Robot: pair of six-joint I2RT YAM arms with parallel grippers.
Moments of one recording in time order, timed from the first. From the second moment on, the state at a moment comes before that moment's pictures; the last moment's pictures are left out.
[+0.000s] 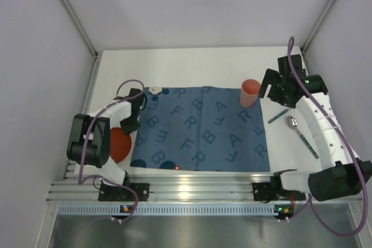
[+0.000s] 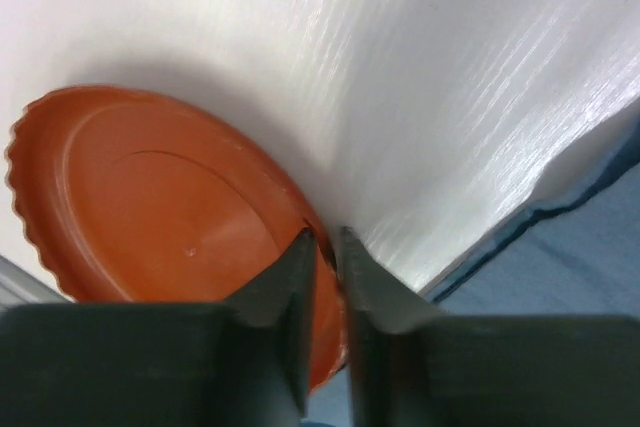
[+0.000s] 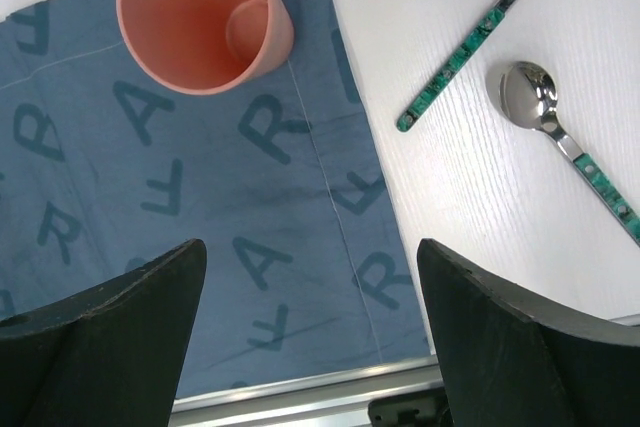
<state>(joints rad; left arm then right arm) -0.17 1.62 0.90 -0.71 -0.47 -0.55 0.17 1.27 1.37 -1.06 0.19 0.48</state>
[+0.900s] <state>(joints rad) -0.86 1.87 1.74 -1.02 -0.48 -0.76 0.15 0.98 1.45 -1.25 0.17 0.49</state>
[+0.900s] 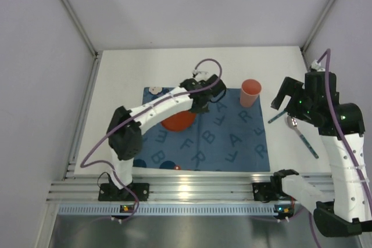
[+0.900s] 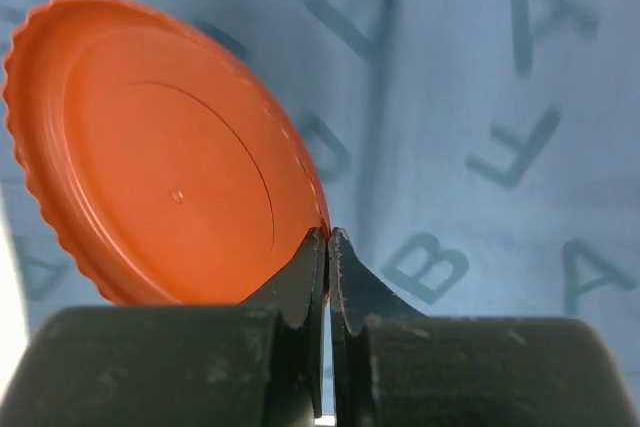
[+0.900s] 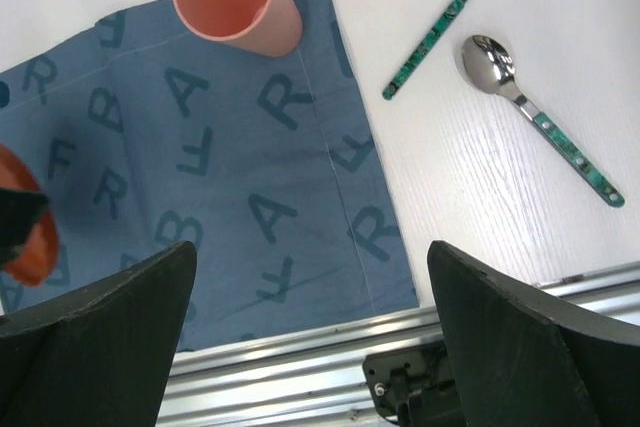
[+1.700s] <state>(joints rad) -1.01 2.12 1.64 -0.87 -0.35 -0.83 0.04 1.07 1.36 -1.26 0.24 0.52</state>
